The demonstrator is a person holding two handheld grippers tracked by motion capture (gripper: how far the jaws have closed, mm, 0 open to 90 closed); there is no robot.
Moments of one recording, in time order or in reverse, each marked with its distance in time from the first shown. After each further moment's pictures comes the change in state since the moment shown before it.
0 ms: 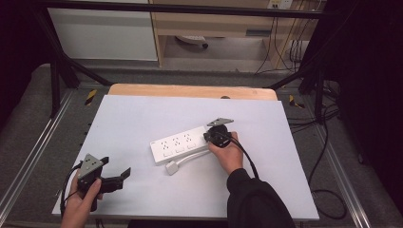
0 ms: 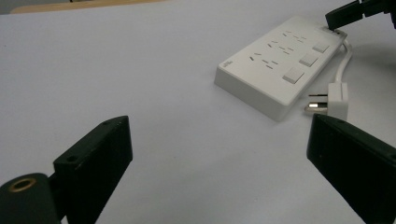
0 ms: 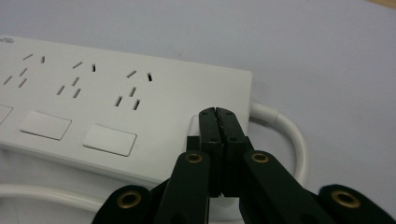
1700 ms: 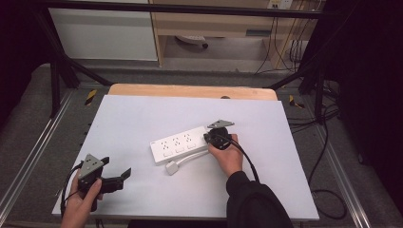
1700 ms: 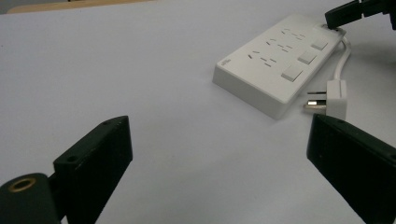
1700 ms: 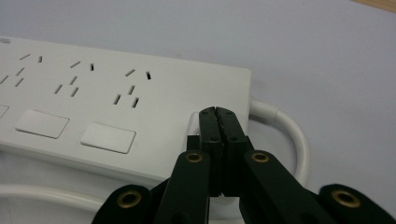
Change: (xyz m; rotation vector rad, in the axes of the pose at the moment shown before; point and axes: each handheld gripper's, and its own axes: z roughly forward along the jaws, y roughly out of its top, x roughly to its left) left arm 0.000 0.000 0.000 0.007 -0.001 0.009; right arm 0.002 -0.007 0.000 -0.032 -0.014 0.004
